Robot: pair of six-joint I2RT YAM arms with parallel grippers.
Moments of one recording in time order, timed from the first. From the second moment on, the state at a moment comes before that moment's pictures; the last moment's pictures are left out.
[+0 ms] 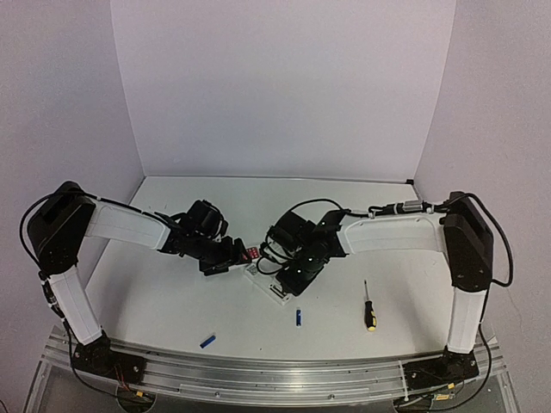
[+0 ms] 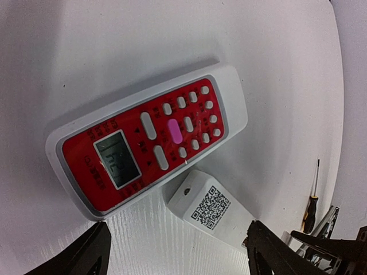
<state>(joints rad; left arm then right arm) -0.71 1.77 0.97 -0.10 0.24 -0.84 1.01 1.97 1.43 -0.70 0.03 0.11</state>
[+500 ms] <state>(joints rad) -0.71 1.80 0.95 -0.04 0.23 -0.86 1.03 2.04 1.51 -0.78 0.05 0.15</state>
